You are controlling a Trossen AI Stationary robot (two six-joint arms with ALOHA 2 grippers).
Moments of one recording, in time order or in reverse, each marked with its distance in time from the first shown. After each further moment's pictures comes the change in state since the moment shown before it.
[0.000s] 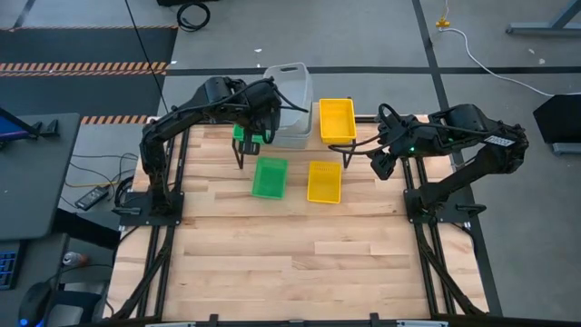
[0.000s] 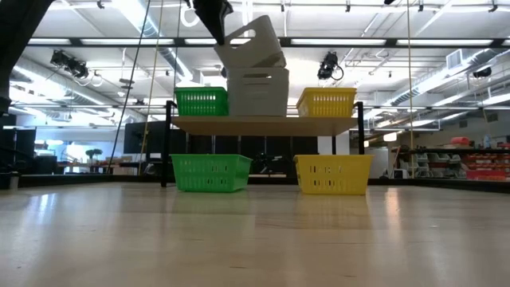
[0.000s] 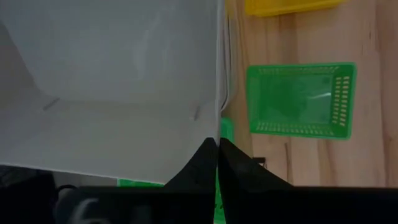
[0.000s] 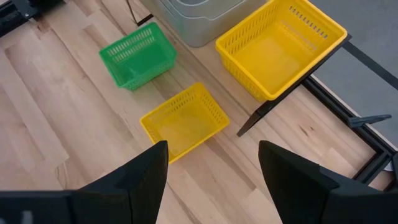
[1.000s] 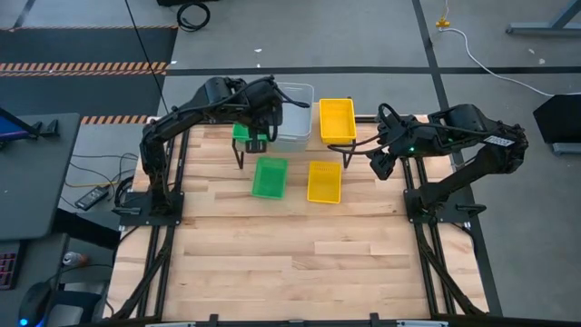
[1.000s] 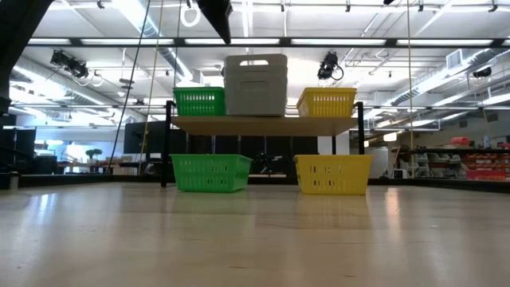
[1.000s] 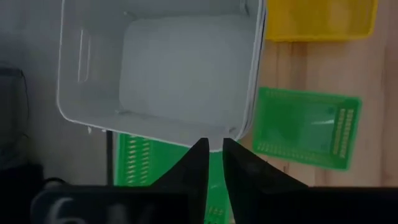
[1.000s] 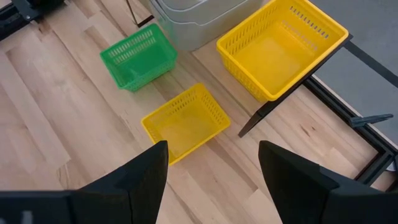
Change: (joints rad) left arm -0.011 0.000 -0.002 0.060 -0.012 -0.118; right arm 0.000 0.002 0.000 0.005 0.000 0.007
